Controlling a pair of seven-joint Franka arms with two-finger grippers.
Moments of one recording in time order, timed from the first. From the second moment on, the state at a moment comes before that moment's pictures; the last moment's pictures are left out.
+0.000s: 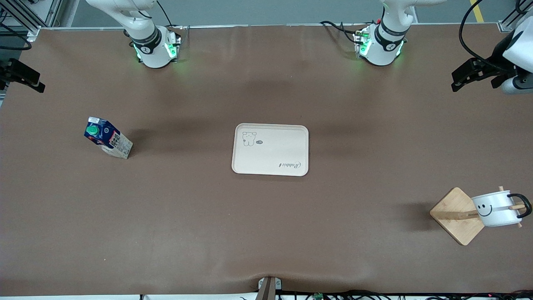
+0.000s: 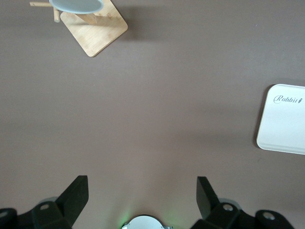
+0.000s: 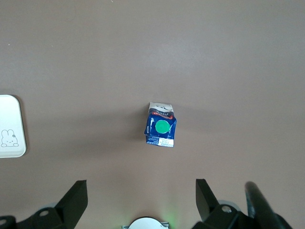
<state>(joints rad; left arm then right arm) -0.02 -0.10 -0.06 -1.60 0.04 1.45 -0.14 -0.07 -0.07 -0.01 -1.52 -0.03 1.39 -0.01</state>
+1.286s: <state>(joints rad) 0.08 0.13 -0.05 -1.50 0.16 1.67 -0.23 -0.07 -0.07 -0.01 -1.52 -0.03 1.39 -0.01</state>
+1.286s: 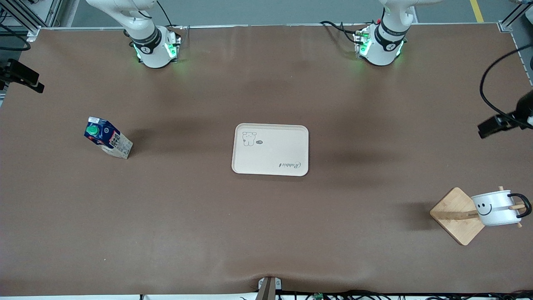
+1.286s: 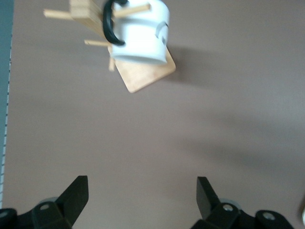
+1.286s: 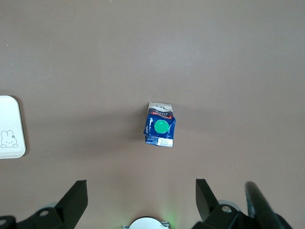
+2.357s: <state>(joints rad) 0.12 0.29 -0.06 -1.83 0.26 2.52 -0.74 -0.07 -0.05 -0.01 -1.51 -0.03 1.39 -0.01</state>
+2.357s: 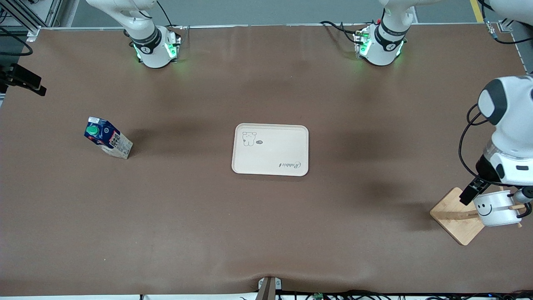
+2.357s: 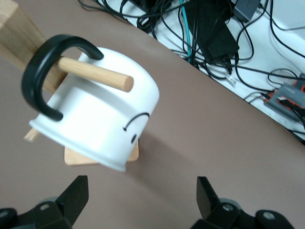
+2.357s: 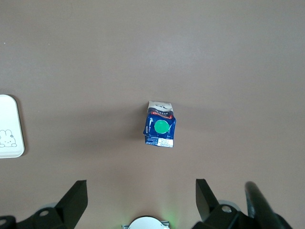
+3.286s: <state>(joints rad) 0.13 0.32 -0.06 -1.89 0.80 2.65 -1.09 -0.07 -0.05 -0.02 -1.51 -0.03 1.39 -0.01</state>
